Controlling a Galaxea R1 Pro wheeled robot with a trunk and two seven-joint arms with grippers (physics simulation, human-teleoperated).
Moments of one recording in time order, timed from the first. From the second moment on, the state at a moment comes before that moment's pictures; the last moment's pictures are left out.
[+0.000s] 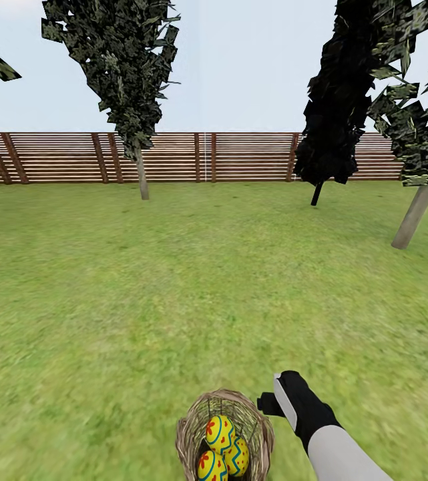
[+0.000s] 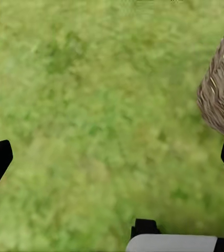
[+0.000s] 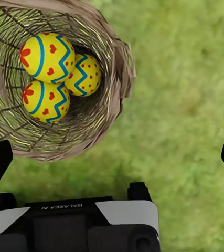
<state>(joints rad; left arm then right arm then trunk) 0.01 0.14 0.00 -0.56 0.12 -0.25 -0.03 -0.62 0.14 -0.10 -0.56 -0.02 0.79 -0.19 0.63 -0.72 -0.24</state>
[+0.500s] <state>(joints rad) 0.01 0.15 0.00 -0.57 0.12 -0.24 -0.03 -0.62 0.13 -0.10 -0.56 -0.02 0.79 -0.19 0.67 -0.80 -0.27</state>
